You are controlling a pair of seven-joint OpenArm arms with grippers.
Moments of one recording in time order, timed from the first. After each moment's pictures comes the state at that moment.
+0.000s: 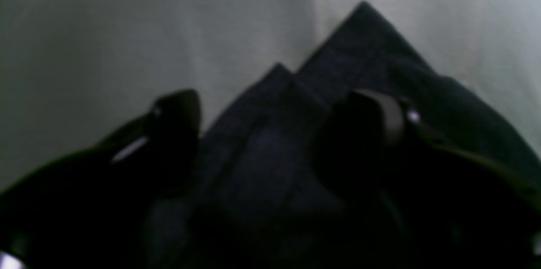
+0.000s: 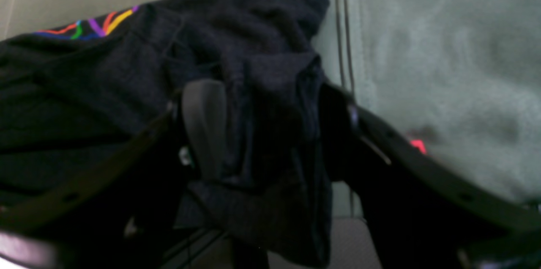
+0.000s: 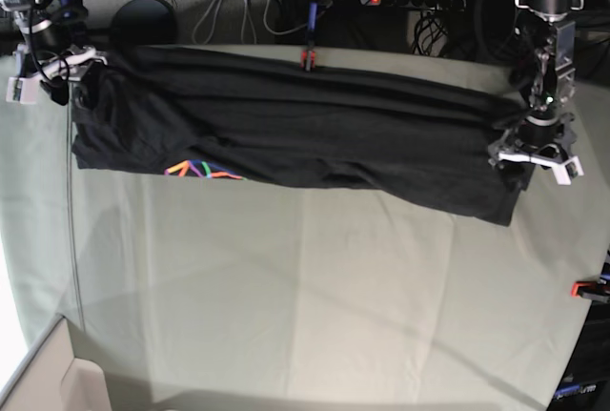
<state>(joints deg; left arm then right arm) 3.3 -18.9 -8.0 56.1 -34.6 -1.5 0.9 -24.8 1.1 45.4 88.8 17.1 39.6 -22.9</state>
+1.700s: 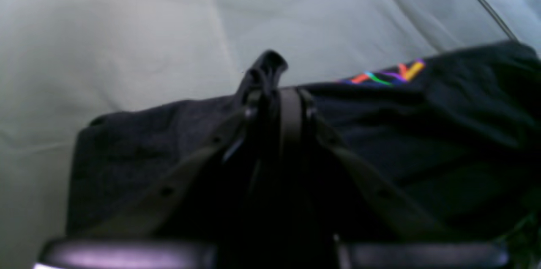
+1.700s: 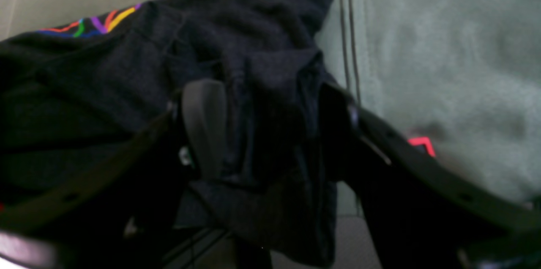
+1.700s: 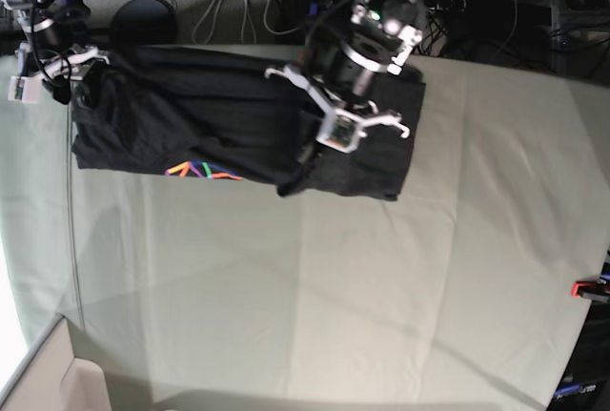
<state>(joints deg) 20.2 -2.4 22.2 93.6 3.4 -3.9 4.5 -24.9 0.7 45.5 88.8 17.1 39.6 -22.9</state>
